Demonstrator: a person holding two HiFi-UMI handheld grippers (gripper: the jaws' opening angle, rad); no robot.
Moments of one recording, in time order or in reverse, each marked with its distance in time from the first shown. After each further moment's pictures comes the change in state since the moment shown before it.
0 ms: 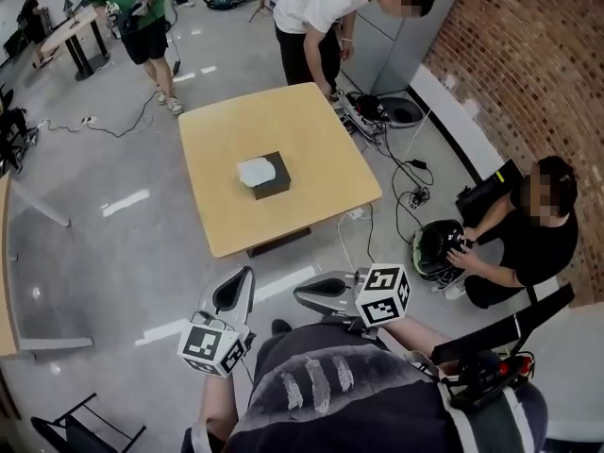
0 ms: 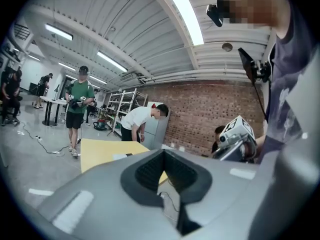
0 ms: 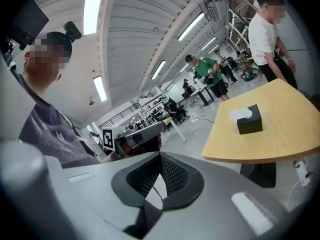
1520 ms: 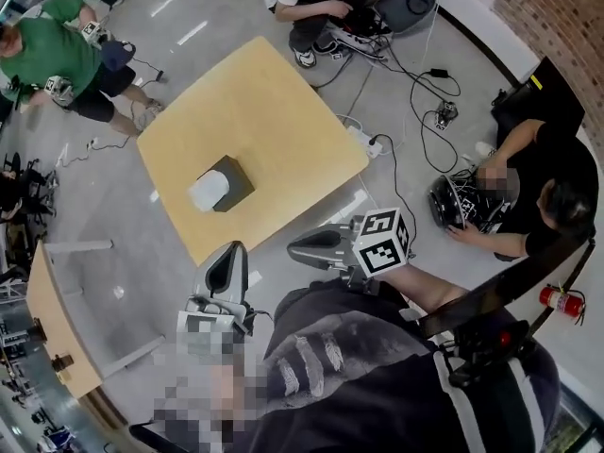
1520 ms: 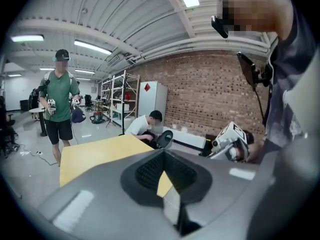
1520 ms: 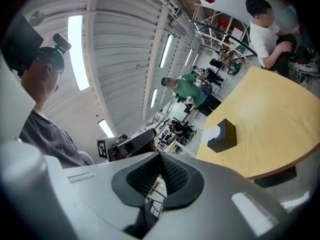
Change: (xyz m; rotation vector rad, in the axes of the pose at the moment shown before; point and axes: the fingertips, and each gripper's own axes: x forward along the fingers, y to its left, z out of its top) left arm 0.215 -0.044 0.023 0.138 0.251 0.028; right arm -0.117 -0.181 0.063 0.261 -0.293 0.166
